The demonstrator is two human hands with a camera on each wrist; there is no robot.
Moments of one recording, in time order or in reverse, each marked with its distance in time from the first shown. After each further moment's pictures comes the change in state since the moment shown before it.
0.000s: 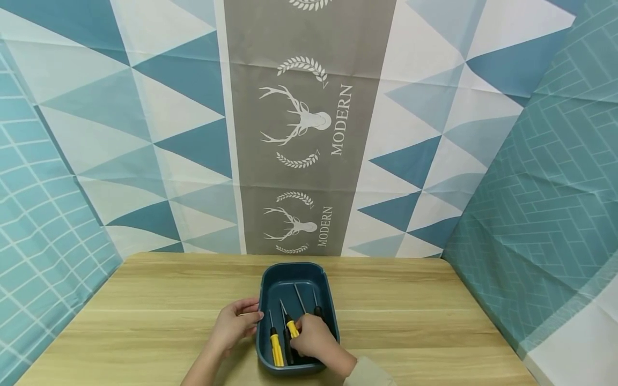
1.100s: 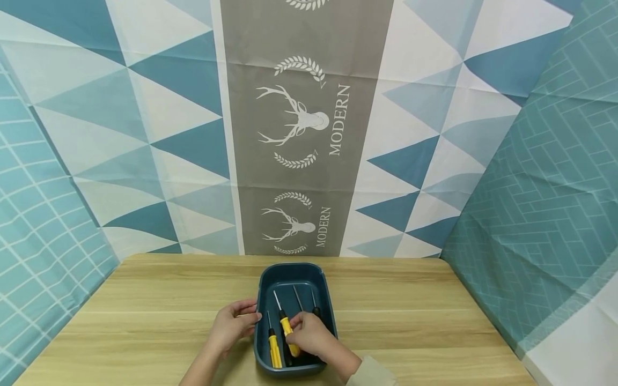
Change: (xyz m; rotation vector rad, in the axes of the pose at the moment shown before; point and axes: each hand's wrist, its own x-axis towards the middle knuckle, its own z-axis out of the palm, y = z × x) left_hand 0.001 -0.001 0.001 0.006 0.009 -0.001; right_hand 0.000 -0.005 -0.007 0.307 -0.076 0.088
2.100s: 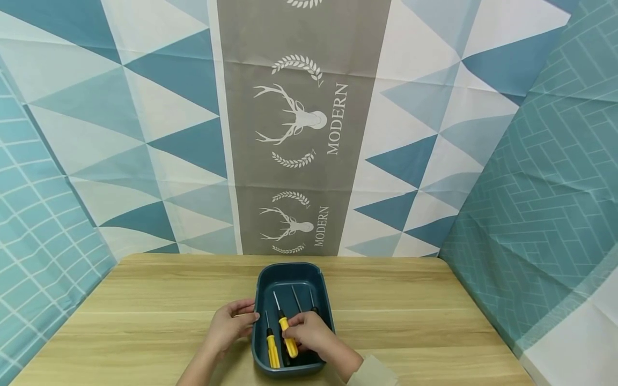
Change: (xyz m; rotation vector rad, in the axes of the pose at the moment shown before) left_hand 0.000 0.000 0.000 0.007 0.000 0.007; right_hand 0.000 -0.002 -0.005 0.094 -0.013 0.091
